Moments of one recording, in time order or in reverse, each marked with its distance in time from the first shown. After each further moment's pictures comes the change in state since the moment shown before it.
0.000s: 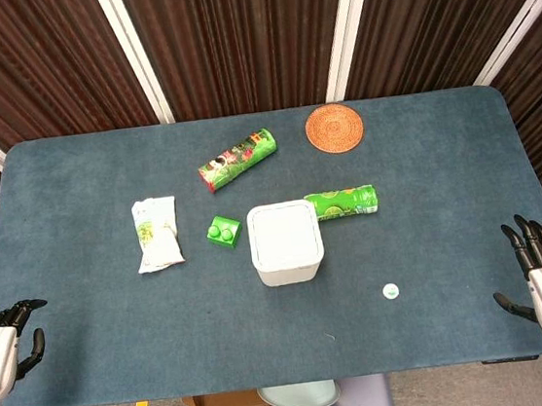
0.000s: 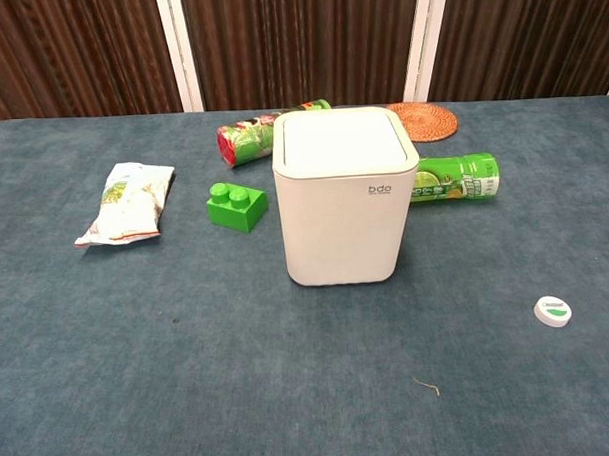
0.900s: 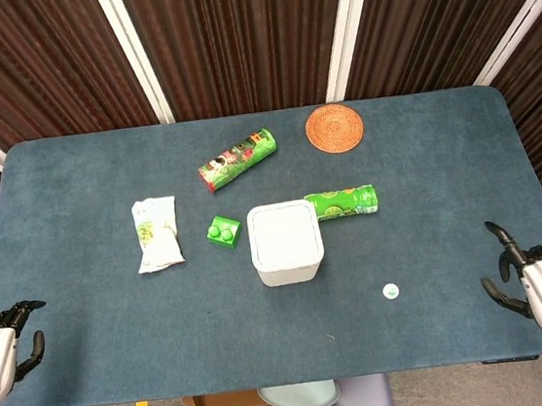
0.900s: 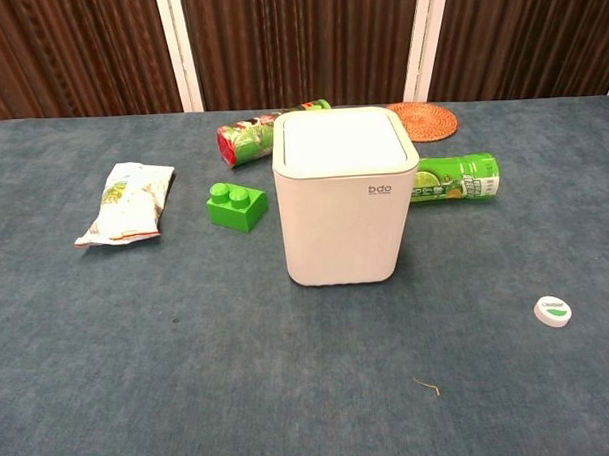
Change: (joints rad) left arm 0.006 0.014 0.001 -0.018 -0.017 -0.011 -0.008; right arm 0.043 0.030 0.016 0.021 -0.132 0.029 0.151
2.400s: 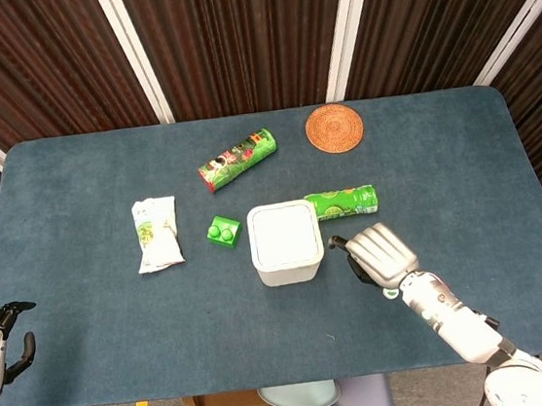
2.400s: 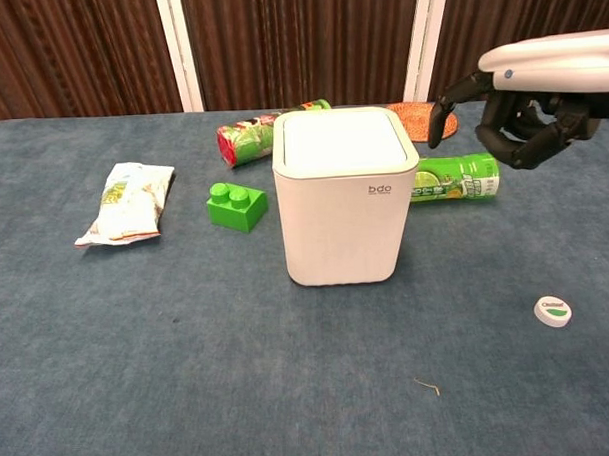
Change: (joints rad) left arm 0.013 0.034 -0.005 -0.025 -0.012 0.001 -0.045; right arm 0.603 0.020 0.126 -0.463 0.676 -0.701 -0.624
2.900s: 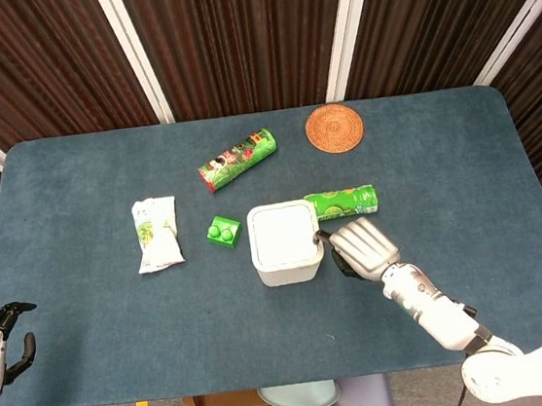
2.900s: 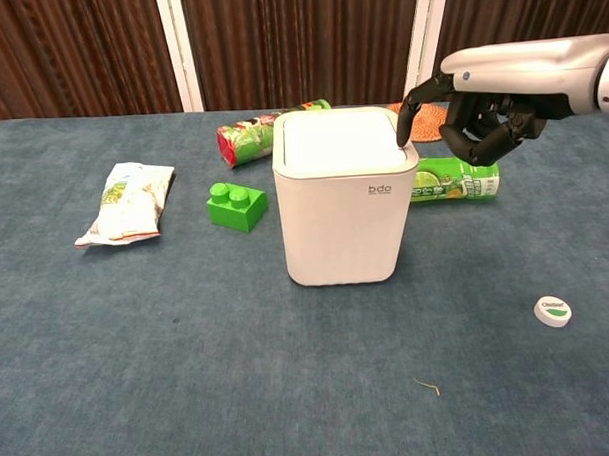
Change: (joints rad) left arm 0.002 0.001 0.000 -0.001 0.001 0.000 0.000; right arm 0.086 -0.071 -0.003 0.076 0.056 0.001 0.045
